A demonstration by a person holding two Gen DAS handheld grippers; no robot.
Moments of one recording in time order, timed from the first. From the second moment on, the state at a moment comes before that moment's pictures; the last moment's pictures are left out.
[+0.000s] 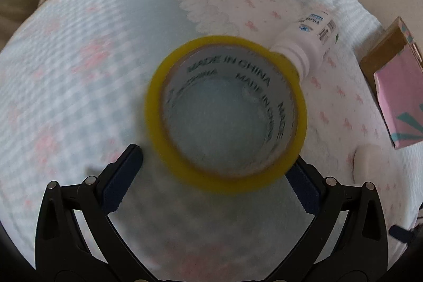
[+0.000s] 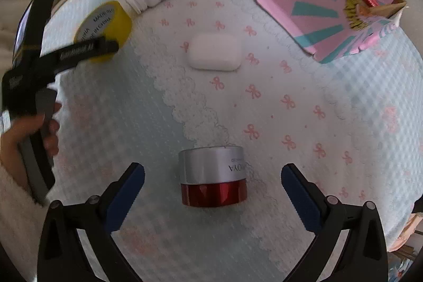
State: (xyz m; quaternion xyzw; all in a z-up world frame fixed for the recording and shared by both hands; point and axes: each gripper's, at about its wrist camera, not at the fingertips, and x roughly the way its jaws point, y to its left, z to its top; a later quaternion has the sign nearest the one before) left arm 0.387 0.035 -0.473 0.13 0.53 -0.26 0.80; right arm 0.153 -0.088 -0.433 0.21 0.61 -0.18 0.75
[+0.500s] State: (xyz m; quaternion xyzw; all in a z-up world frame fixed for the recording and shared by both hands) left arm 0.403 0.007 -0.466 0.15 0.50 -0.27 0.81; right arm 0.157 -0.076 -0.460 0.19 0.64 -0.19 0.72
